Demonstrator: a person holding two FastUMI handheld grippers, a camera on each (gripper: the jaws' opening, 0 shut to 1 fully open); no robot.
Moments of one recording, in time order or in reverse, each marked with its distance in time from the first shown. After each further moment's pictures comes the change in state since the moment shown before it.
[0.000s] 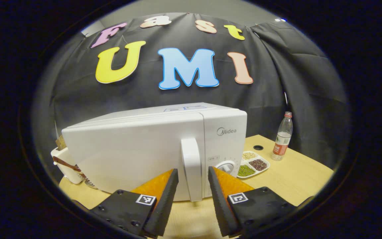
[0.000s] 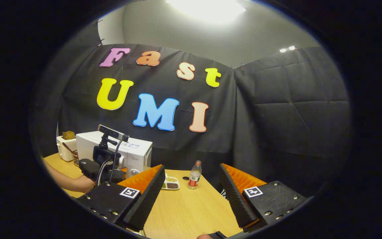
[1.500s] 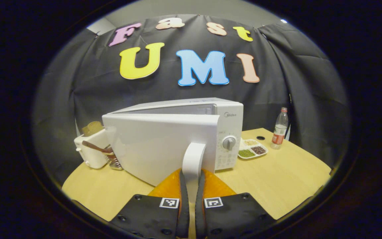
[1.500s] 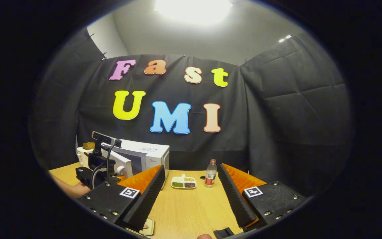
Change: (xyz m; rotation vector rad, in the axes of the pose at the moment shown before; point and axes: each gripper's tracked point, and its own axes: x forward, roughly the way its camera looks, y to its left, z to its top) left arm -0.140 0.036 -0.032 -0.034 0.057 0.119; right arm -0.038 0.005 -0.002 0.112 -0.039 0.206
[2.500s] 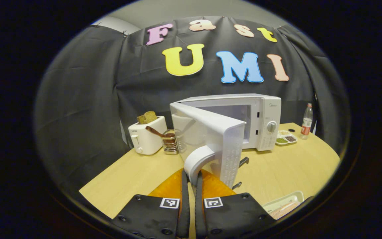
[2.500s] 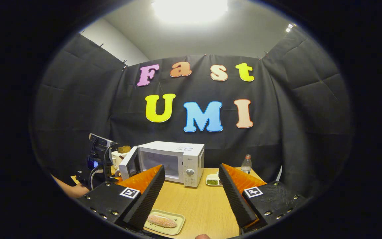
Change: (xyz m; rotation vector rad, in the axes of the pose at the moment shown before) left arm -0.119 0.141 -0.047 -0.038 0.039 0.260; right arm -0.019 0.079 -0.002 0.091 0.017 0.273
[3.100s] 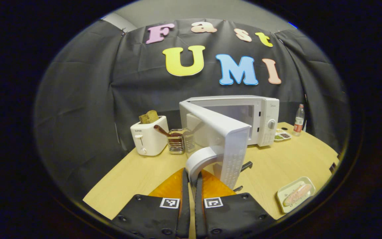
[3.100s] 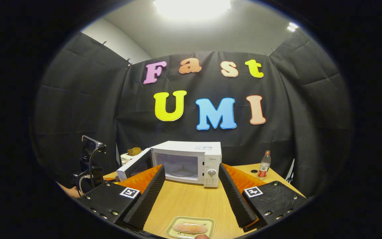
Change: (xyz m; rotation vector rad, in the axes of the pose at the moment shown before) left arm -0.003 0.069 -0.013 0.005 -0.028 -0.134; right arm 0.042 0.092 -0.014 0.012 0.032 0.011
